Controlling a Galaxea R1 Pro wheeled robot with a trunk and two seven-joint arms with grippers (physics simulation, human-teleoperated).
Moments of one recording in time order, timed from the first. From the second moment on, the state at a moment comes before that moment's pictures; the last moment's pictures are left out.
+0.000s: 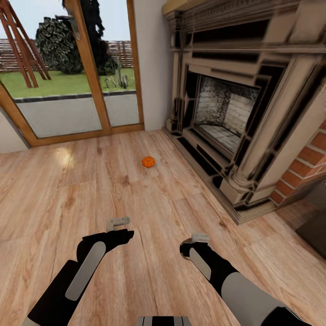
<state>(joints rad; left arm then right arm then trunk) -0.43 0.08 -0.29 -1.50 0.77 0.83 0.60 -0.73 0.09 0.51 -0.52 -0.63 0.41 -0.41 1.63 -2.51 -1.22</state>
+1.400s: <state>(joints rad) -0.43 0.08 -0.29 -1.50 0.77 0.83 0.60 -0.73 0.09 0.51 -0.52 -0.63 0.41 -0.39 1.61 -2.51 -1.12</state>
